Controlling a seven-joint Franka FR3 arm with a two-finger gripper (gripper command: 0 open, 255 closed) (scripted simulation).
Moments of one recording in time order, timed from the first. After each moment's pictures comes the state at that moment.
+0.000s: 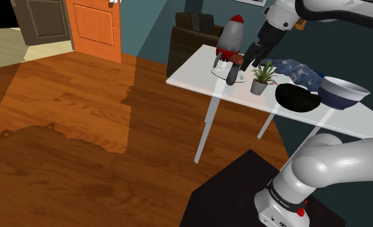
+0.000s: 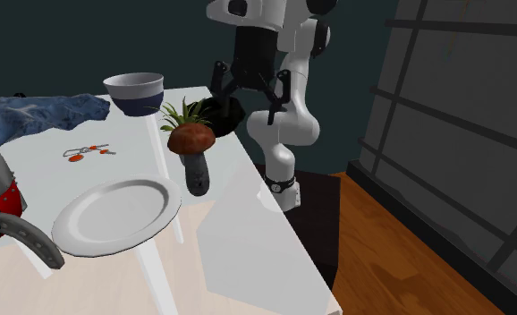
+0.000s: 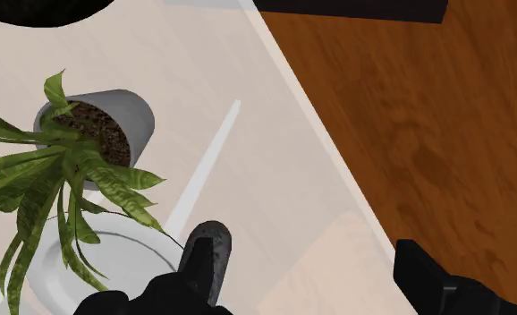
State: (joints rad) arm -0.01 -0.81 0.03 -2.27 -0.04 1.71 -0.05
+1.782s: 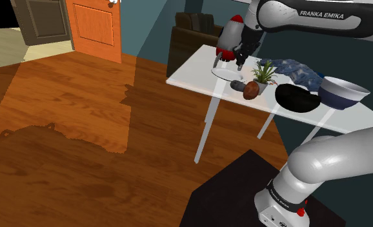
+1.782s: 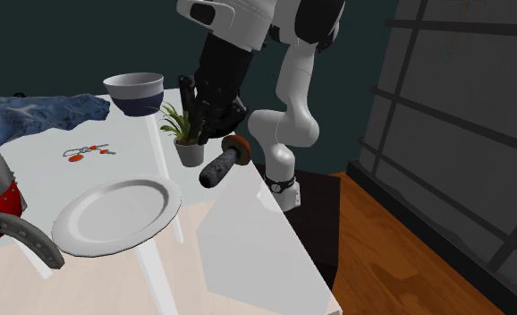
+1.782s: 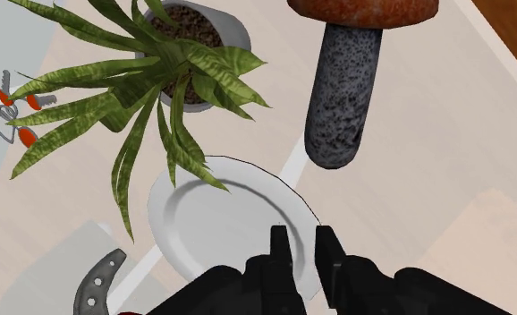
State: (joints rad) arm -0.16 -0.58 0.15 -2.16 -0.28 1.82 0.15
